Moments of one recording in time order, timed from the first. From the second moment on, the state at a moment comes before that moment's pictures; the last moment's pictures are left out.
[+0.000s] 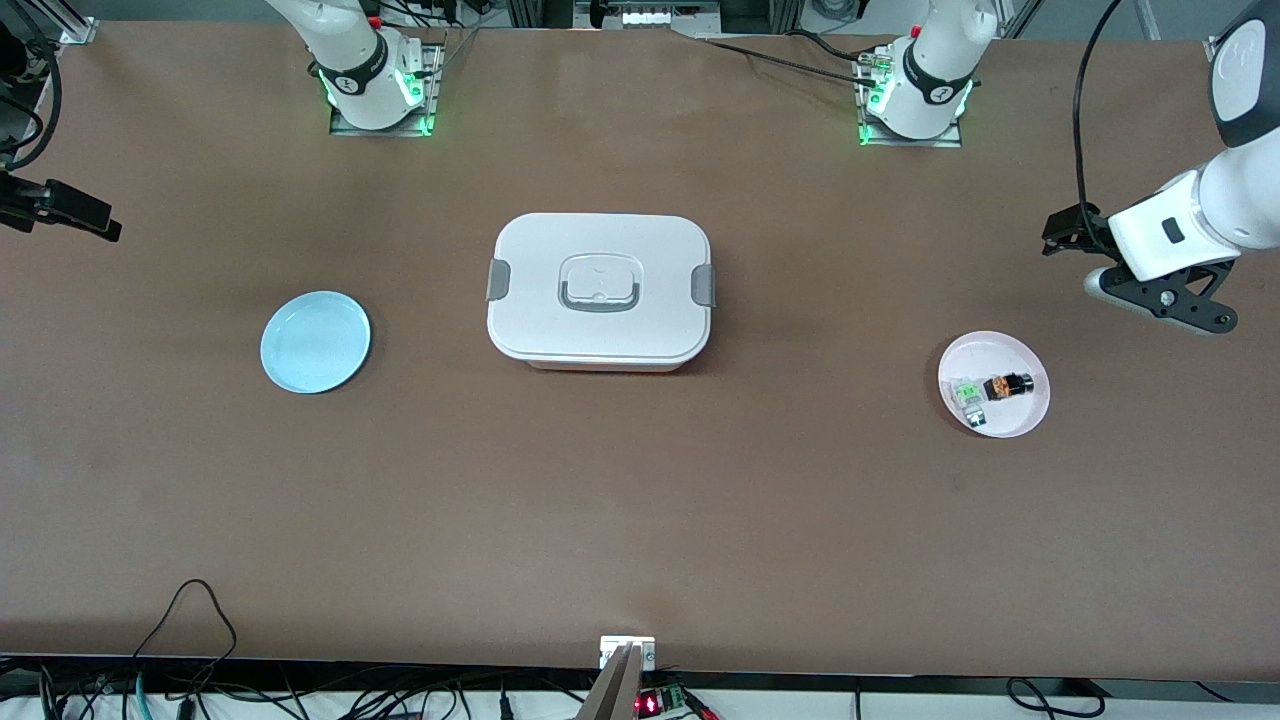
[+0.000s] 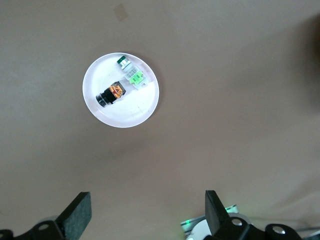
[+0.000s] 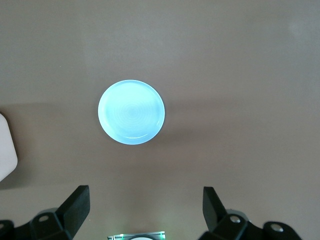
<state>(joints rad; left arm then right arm) -0.02 0.09 0.01 -1.66 0.04 1.51 0.42 -0.09 0.01 -0.04 -1.63 -0.06 1.53 -0.04</state>
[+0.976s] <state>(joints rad) 0.11 0.27 0.01 -1.70 0.08 1.68 0.87 -0.07 0.12 -0.03 -1.63 -0.05 1.53 -0.04</state>
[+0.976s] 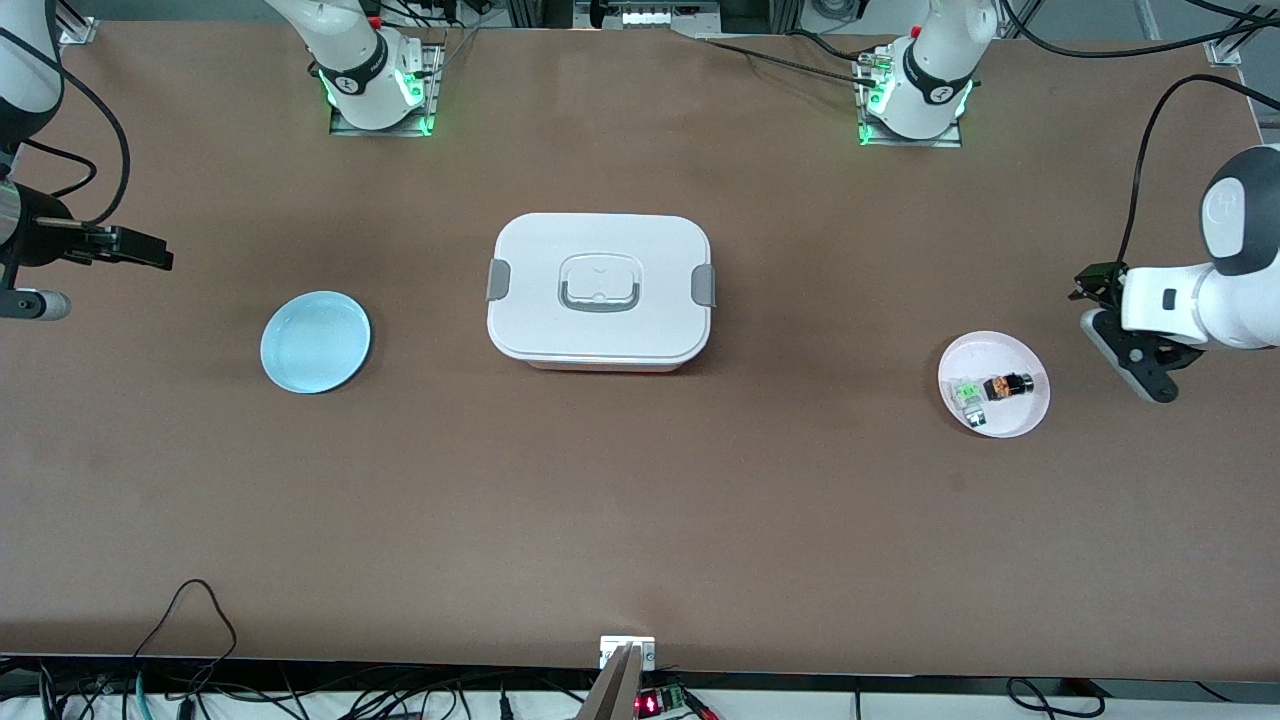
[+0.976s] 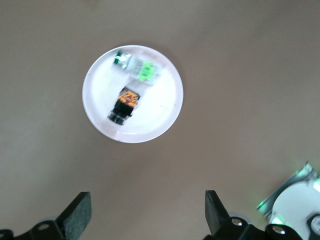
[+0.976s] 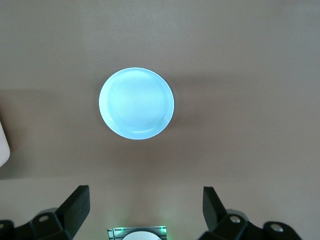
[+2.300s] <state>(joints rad) 0.19 0.41 0.01 -2.15 0.08 2.62 0.01 -0.07 0.13 -0.03 -1.63 0.02 1.53 -0.07</state>
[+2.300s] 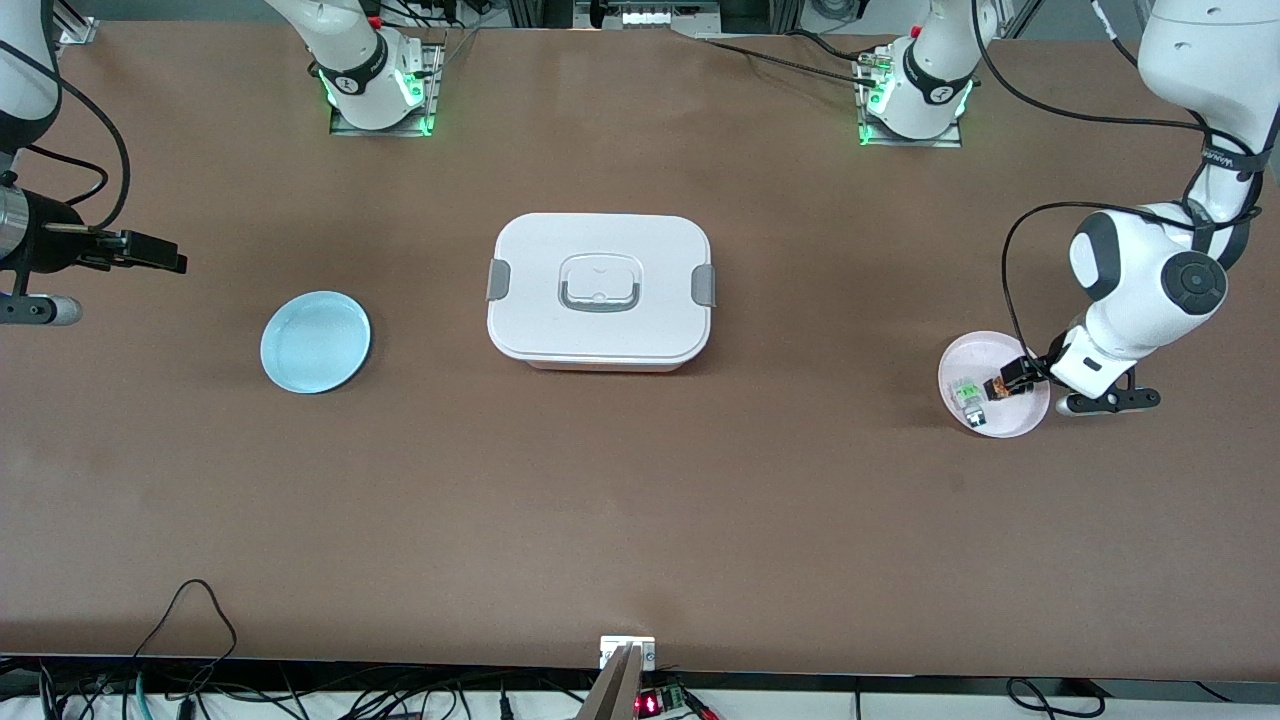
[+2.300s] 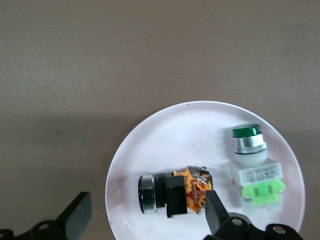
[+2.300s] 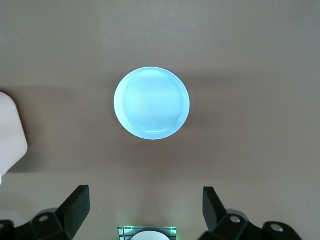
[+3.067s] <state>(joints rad) 0.19 0.45 -0.02 -2.14 0.00 2.63 -0.01 -0.09 0.14 -0.04 -1.63 0.41 1.50 -0.08</state>
